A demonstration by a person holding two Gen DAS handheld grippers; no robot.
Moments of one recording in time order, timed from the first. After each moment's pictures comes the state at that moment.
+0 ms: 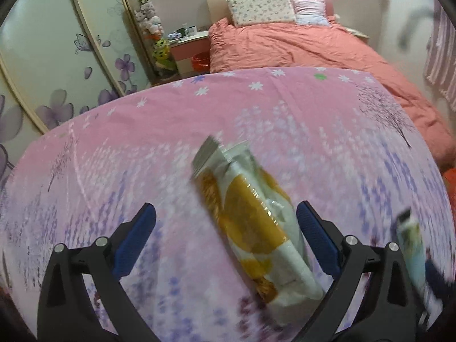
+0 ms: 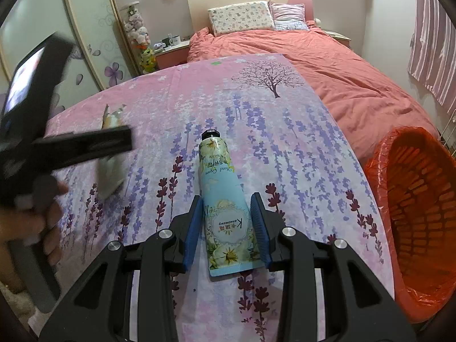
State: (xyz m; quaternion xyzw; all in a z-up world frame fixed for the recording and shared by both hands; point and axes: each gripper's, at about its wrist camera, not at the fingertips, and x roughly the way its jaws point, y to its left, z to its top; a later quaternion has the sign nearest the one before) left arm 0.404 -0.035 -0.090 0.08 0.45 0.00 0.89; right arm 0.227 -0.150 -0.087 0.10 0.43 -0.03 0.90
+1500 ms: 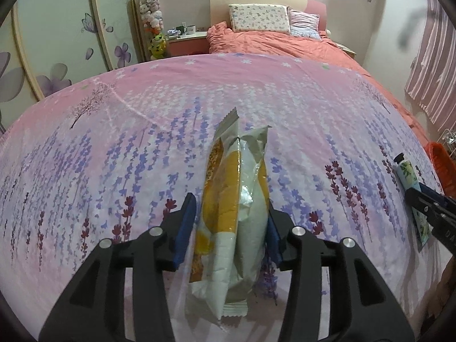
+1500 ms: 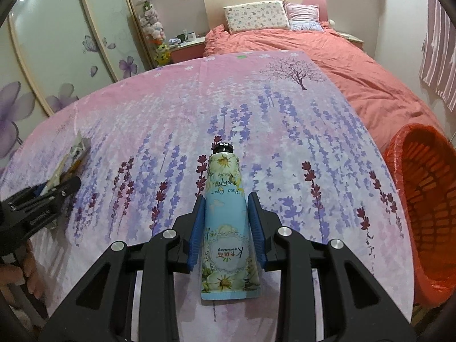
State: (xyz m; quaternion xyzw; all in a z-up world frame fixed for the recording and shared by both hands) left arm 0.299 0.076 -0.096 0.03 0.44 -0.04 0.90; right arm 0.213 -0.132 -0.089 0.10 0.43 0.00 0.90
